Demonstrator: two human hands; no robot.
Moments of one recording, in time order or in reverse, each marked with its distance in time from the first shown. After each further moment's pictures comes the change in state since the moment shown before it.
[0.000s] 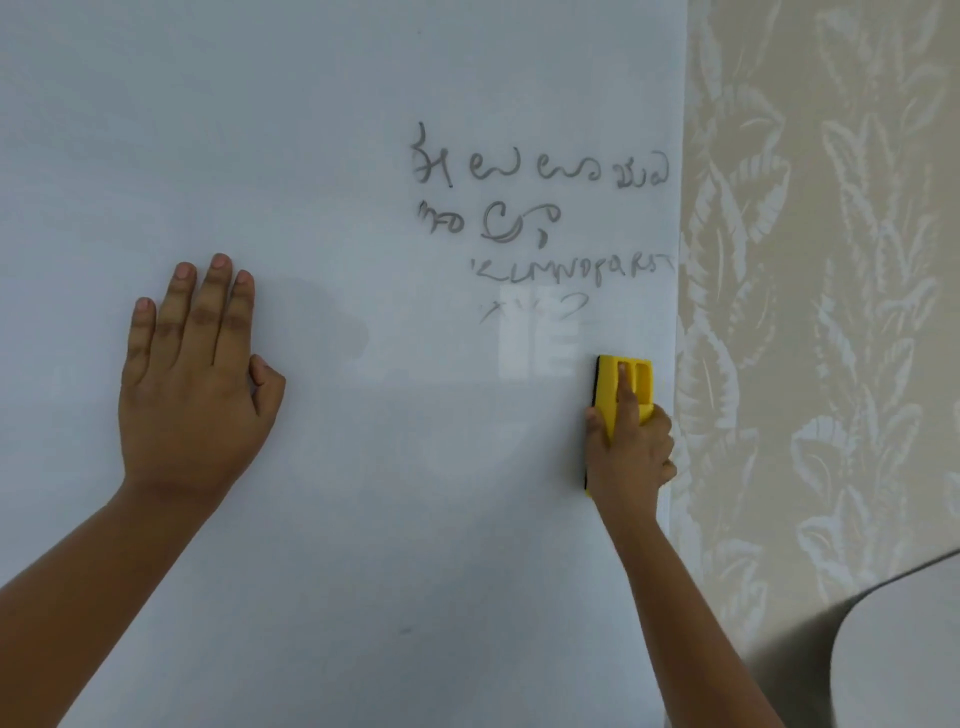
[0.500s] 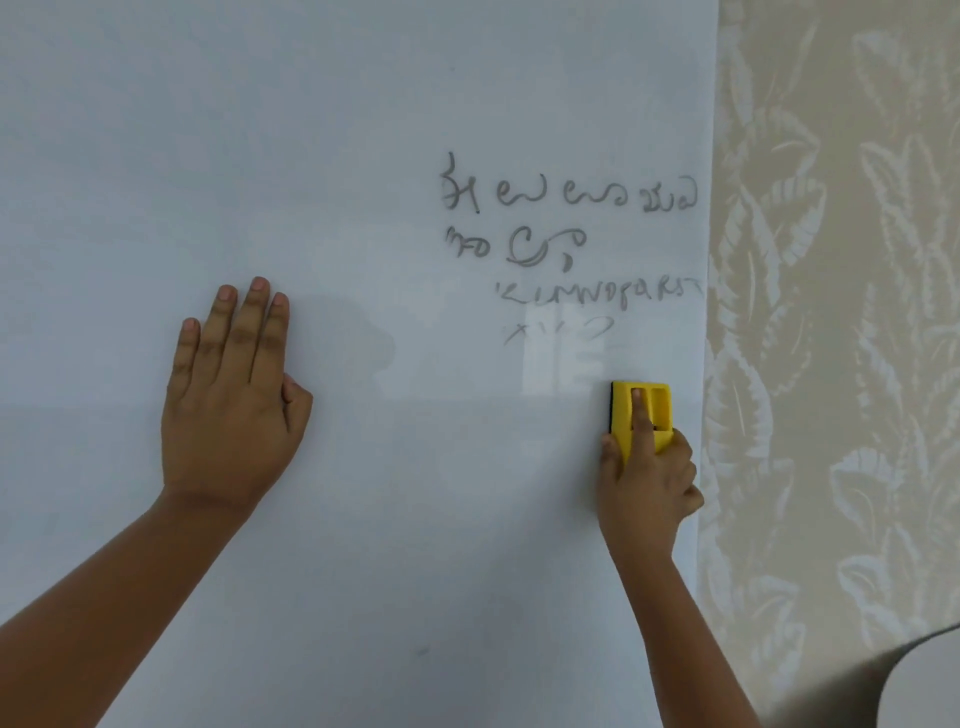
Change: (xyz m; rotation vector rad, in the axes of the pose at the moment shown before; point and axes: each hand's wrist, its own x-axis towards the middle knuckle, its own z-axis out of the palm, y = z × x) left_hand 0.003 0.006 -0.006 0.024 -0.038 -0.026; right_hand -0.008 -0.011 -0.001 -0.095 0.062 -0.021
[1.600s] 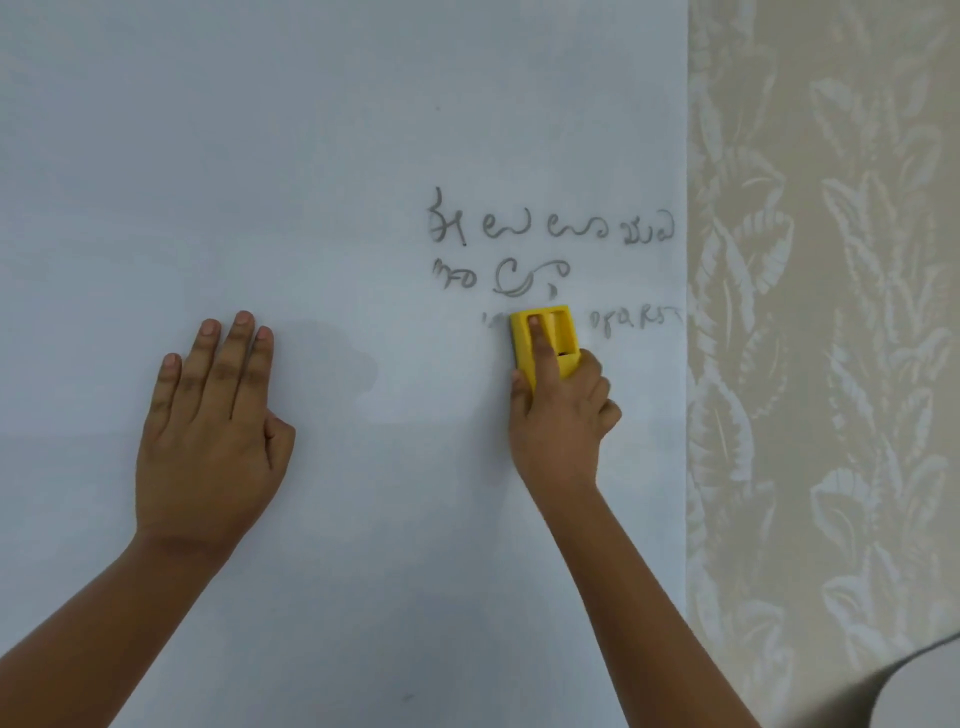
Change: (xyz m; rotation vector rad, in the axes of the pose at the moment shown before) left_hand -0.001 -0.002 0.001 -0.015 -0.002 0.006; right_hand 0.024 -0.097 -0.004 0.068 0.080 -0.328
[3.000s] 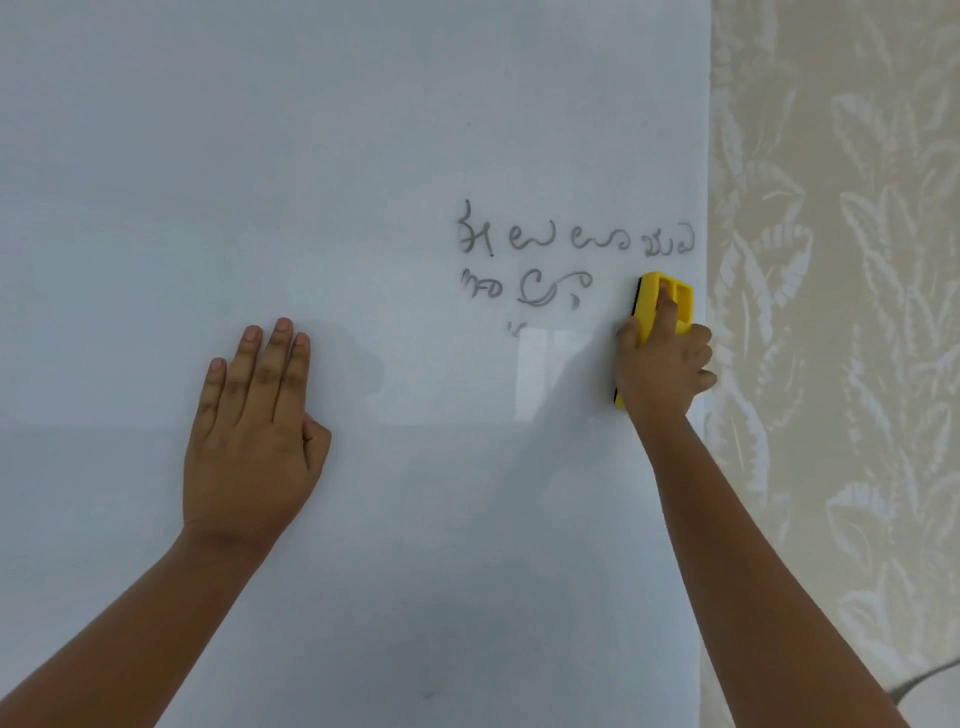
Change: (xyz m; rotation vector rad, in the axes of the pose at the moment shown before) left_hand 0.000 0.002 -0.001 0.008 -0.007 -0.020; right_hand 0.089 0.054 -0.010 -0.021 0.046 0.322
